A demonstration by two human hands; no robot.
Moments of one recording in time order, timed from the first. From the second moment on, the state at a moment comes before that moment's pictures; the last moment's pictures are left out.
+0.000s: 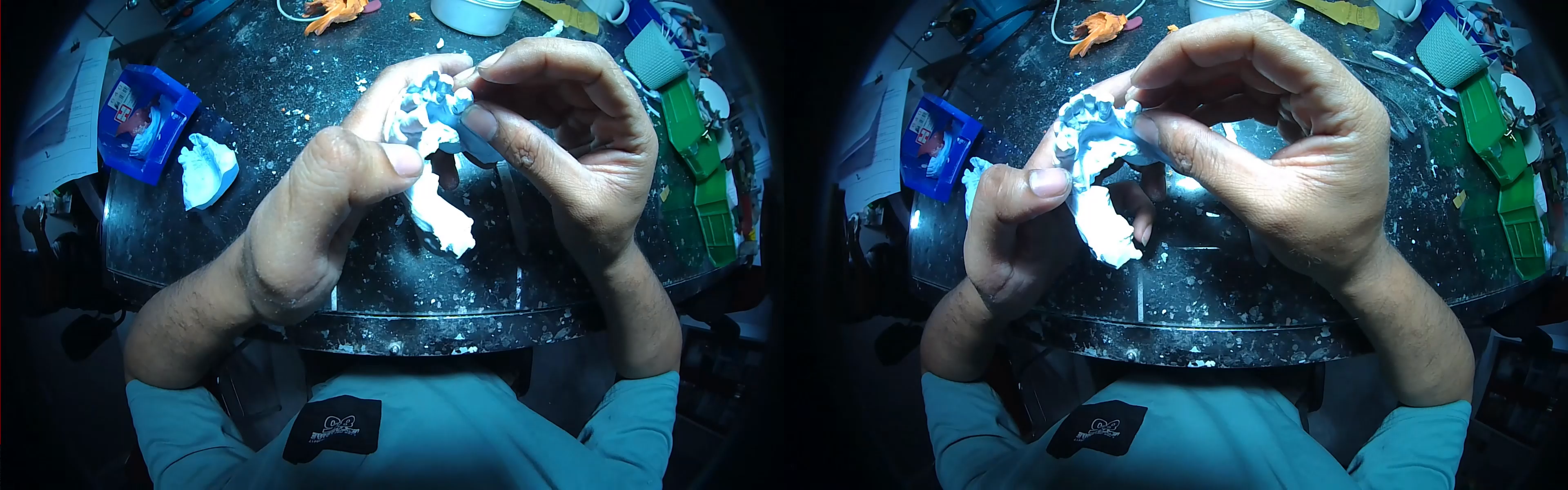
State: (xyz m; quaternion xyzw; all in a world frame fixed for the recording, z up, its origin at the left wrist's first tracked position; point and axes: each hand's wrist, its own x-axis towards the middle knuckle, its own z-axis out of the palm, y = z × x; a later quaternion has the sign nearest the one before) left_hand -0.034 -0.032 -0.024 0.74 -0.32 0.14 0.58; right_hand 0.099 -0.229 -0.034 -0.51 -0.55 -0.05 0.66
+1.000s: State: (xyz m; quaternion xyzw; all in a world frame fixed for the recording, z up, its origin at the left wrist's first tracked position) left_hand -0.036 -0.029 -0.029 0.72 -0.32 0.11 0.61; right_hand 0.094 -0.229 -0.028 -0.55 -0.53 -0.04 0.65
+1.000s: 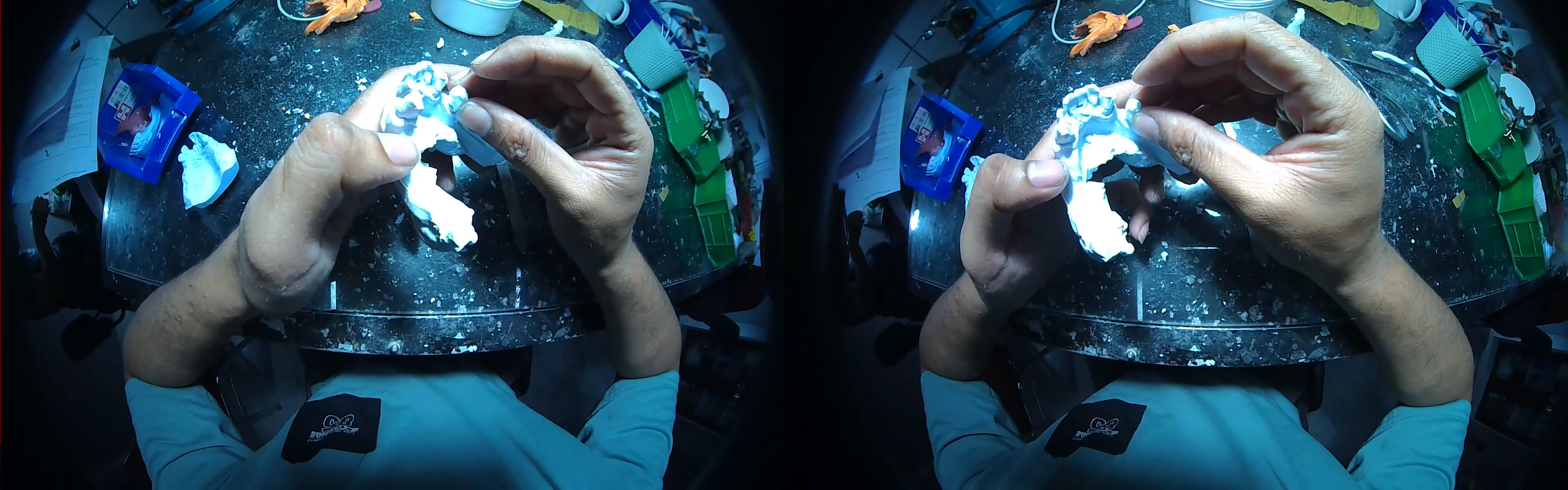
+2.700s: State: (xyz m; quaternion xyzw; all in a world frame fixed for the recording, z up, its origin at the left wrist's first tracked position) left_hand -0.028 -0.060 -0.002 0.63 -0.10 0.01 0.77; right_hand 0.079 -0.234 -0.002 -0.62 -0.55 -0.08 0.54
